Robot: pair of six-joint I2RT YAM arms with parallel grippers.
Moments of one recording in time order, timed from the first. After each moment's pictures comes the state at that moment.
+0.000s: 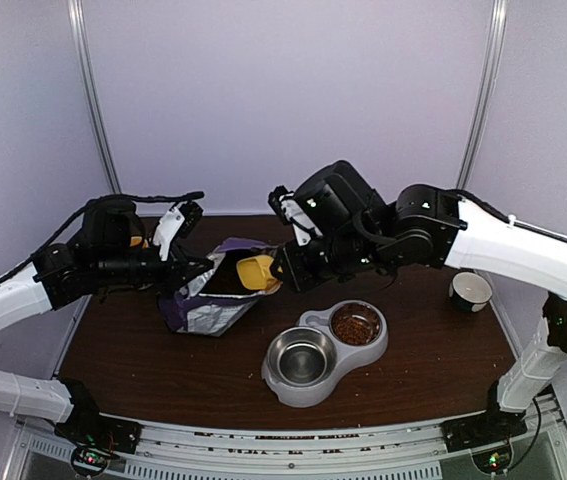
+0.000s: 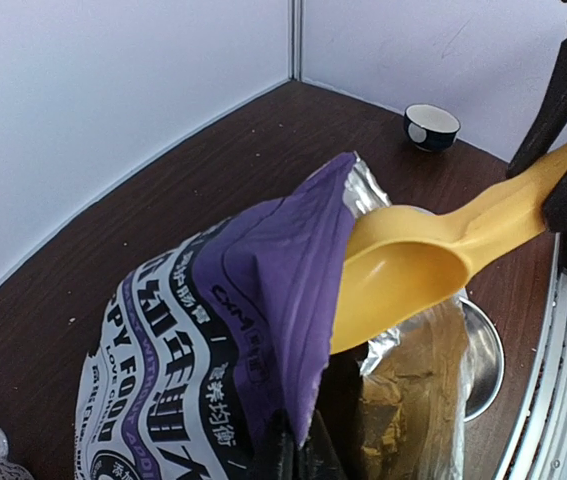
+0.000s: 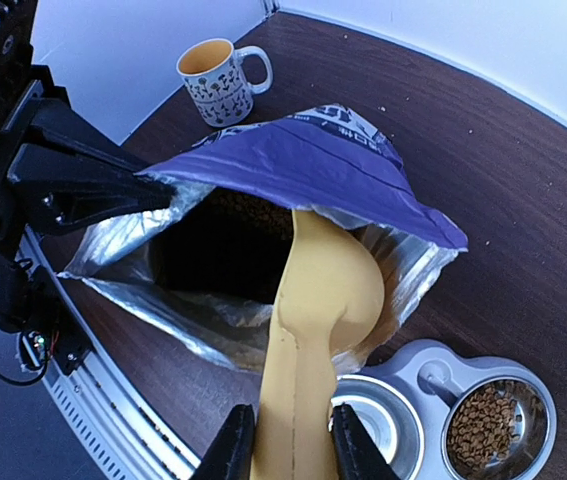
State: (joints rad) left arm -0.72 1.04 0.91 -0.32 0.20 0.09; right arm 1.19 1.62 1.70 -0.79 0.24 0.47
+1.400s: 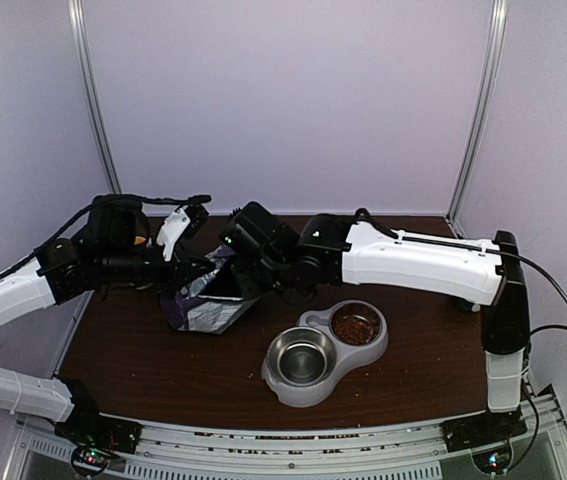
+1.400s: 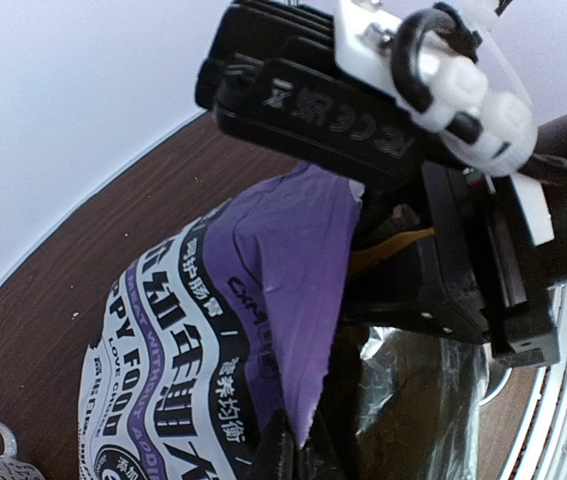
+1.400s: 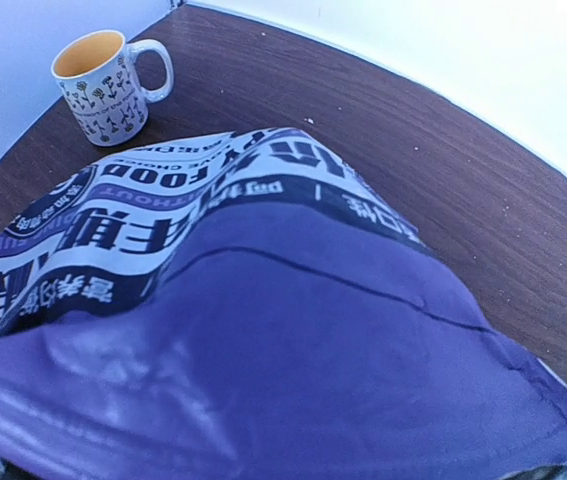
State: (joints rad) left arm -0.72 1.07 0.94 -0.37 0.20 0.14; right arm 1.18 2.03 1.95 -0.74 0.53 0.44
